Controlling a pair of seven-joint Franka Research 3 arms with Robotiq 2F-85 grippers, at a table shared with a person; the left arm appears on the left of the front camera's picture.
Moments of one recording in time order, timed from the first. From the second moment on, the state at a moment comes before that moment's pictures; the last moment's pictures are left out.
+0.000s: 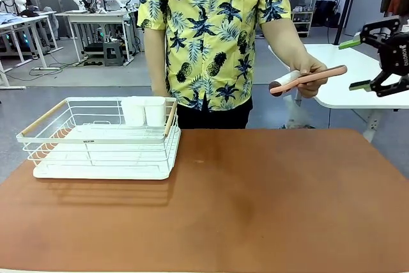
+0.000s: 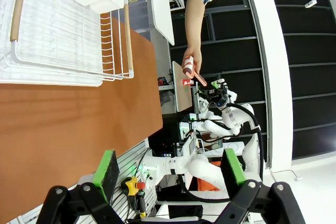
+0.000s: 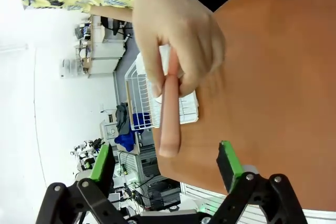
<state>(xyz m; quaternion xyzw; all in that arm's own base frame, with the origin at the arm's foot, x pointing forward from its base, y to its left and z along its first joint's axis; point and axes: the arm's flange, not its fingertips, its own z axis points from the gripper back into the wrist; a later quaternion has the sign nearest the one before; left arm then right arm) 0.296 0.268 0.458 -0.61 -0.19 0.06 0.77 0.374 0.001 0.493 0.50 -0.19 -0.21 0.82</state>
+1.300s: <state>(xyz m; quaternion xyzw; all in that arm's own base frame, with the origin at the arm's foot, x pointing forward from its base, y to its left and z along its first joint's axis) 0.296 0.268 0.458 -0.61 -0.19 0.06 0.77 0.391 0.034 0.476 0.49 -0.20 -0.25 0.81</state>
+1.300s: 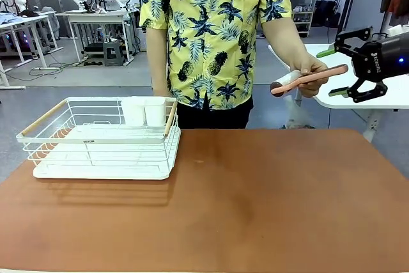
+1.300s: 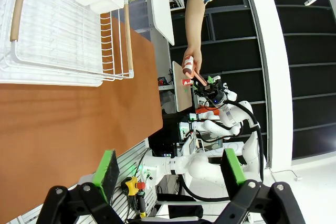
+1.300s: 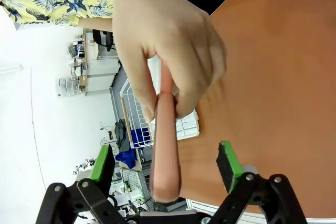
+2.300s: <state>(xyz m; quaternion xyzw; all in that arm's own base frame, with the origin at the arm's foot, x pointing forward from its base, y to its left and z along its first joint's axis) 0.296 0.268 0.458 -0.61 -0.19 0.06 0.77 0.411 0.039 0.467 0.48 -0.19 -0.26 0.82</state>
